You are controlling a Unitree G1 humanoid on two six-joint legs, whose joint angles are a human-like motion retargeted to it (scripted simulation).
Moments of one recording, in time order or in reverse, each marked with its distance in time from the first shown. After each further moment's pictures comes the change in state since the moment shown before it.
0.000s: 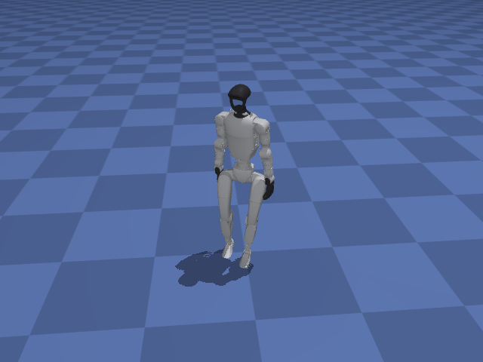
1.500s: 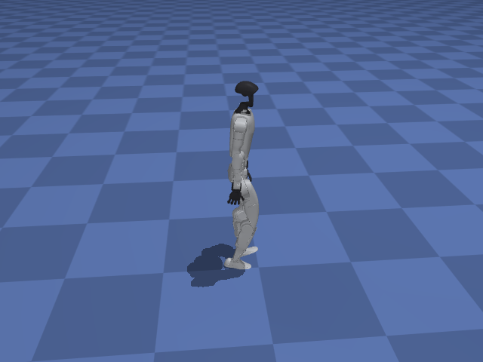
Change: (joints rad) left arm -0.075 0.015 0.039 -0.006 -0.084 -0.013 0.001; right arm 0.035 0.028 0.039 -0.017 -0.050 -0.025 0.010; waist -0.001 -0.026 0.000; left_leg 0.029 0.102 0.308 -0.123 -0.054 0.001; right_leg -0.081 -0.031 -0.261 0.131 -0.019 -0.043
